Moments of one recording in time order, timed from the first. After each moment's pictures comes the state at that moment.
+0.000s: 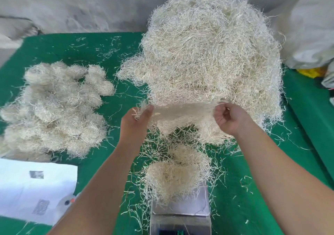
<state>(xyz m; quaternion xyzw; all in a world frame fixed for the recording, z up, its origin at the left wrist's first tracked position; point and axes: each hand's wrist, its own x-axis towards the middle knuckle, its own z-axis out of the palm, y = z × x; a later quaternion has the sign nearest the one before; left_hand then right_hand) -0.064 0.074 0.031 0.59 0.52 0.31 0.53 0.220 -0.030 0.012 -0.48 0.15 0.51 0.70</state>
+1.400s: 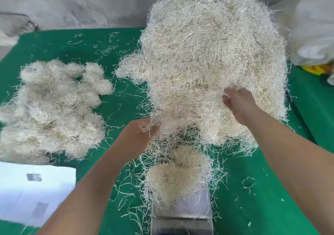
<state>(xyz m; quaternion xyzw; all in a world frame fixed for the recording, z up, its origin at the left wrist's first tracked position) -0.077 0.076 0.045 0.78 0.42 0.08 0.46 0.251 -0.008 0.030 -0.74 -0.09 0.37 0.56</state>
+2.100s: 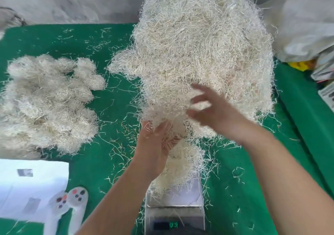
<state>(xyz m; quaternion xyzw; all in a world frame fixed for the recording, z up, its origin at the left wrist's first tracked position) -0.039 -0.004 0.034 0.29 0.40 0.30 0.81 0.149 -0.073 0.101 -0.72 -0.47 0.35 0.36</state>
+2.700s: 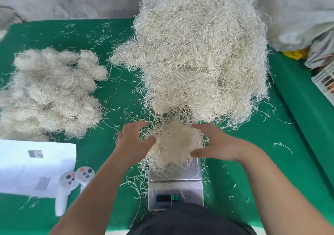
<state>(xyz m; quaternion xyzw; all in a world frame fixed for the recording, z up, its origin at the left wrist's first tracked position) -0.127 -0.011 0.008 0.75 0.52 0.03 0.41 0.124 -0.159 0.014 -0.75 -0.47 0.44 0.11</state>
